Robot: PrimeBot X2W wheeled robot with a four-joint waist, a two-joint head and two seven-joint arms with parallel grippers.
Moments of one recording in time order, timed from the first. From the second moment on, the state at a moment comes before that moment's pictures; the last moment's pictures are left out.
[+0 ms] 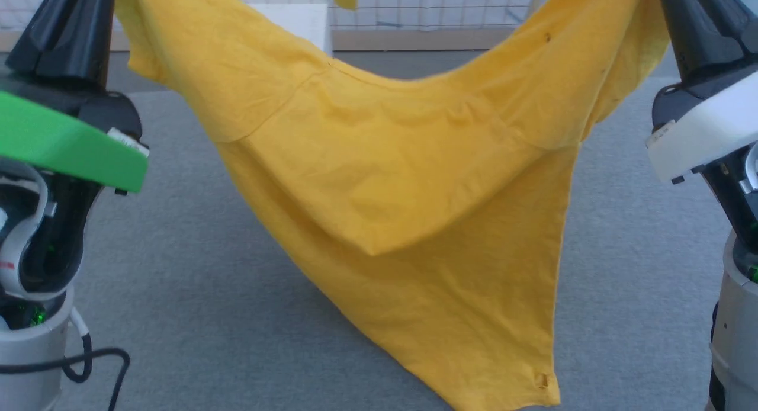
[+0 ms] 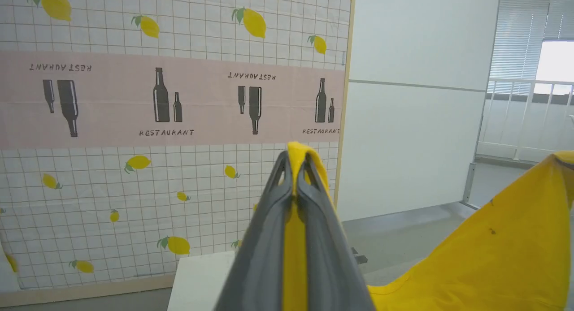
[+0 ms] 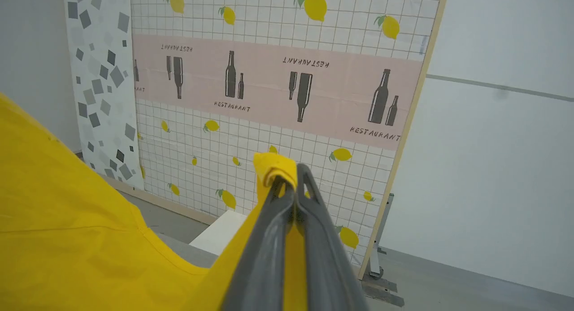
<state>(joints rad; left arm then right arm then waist) -0.57 0.50 -0.12 -0.50 -0.68 0.15 0.38 -0.61 -0.11 0.02 -0.44 0.21 0.13 0.65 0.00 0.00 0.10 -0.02</state>
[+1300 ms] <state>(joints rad) -1.77 0.44 -0.13 0.44 -0.56 0.03 0.04 -1.84 -0.05 0.02 0.56 -0.22 0.13 0.27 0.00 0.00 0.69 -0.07</state>
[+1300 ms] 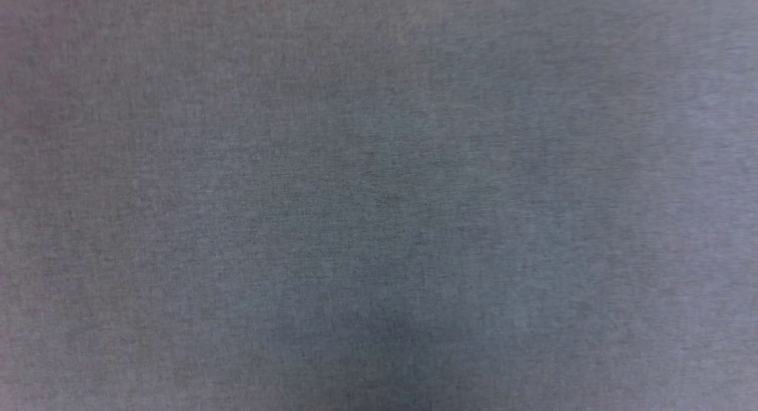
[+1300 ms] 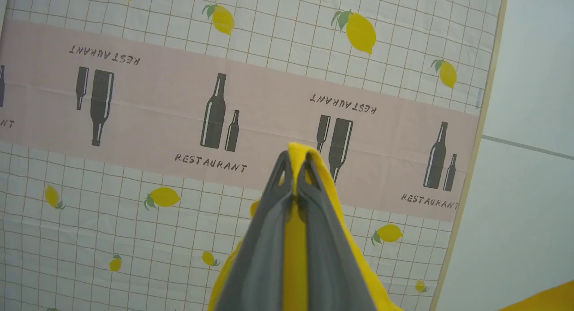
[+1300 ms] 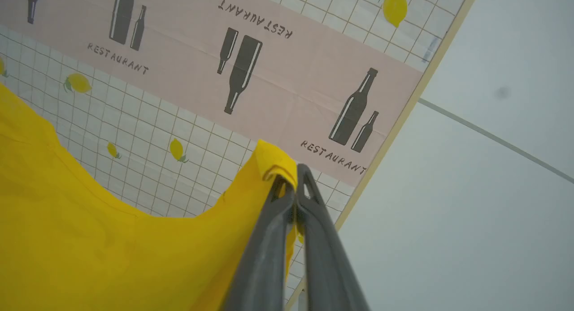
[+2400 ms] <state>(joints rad) -0.91 0.66 -0.23 0.08 -0.91 -0.12 -0.05 -1.14 -0.28 0.22 0.15 0.17 0.13 0.25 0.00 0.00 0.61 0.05</state>
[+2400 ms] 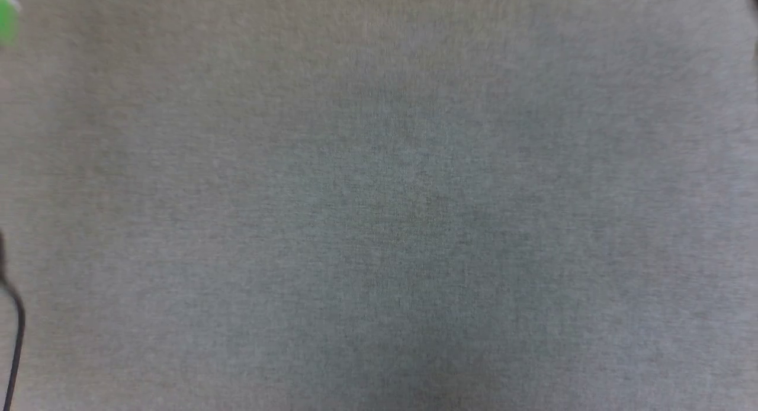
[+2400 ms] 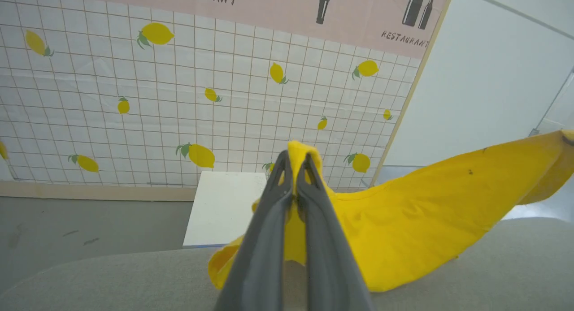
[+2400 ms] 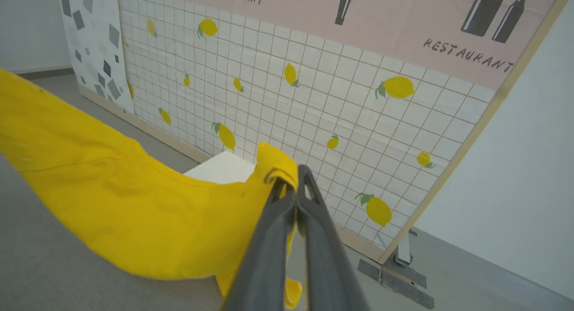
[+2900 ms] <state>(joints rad) -0.19 0.73 -0.33 -0.21 -0.87 0.00 -0.05 -0.35 -0.29 0.14 -0.28 0.36 0.13 0.40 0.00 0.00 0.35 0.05</state>
